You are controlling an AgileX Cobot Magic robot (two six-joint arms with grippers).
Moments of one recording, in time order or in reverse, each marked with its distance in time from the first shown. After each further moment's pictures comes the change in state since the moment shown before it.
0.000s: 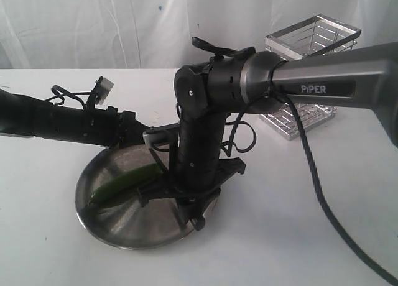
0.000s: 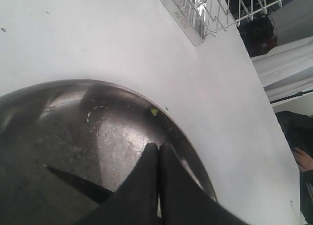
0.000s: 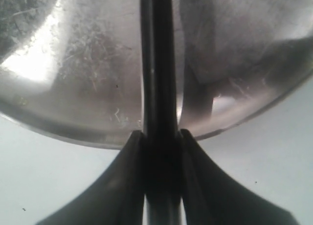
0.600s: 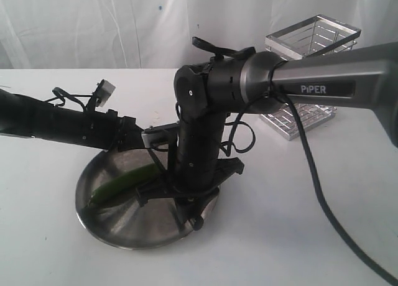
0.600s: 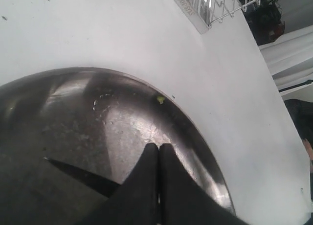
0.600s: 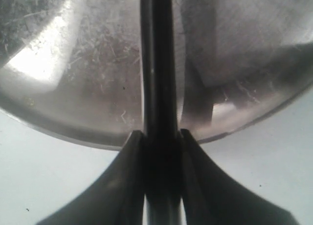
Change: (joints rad) left arm 0.000 0.000 0.000 0.052 -0.014 0.005; right arm 0.000 0.000 0.000 0.012 -0.008 -0.008
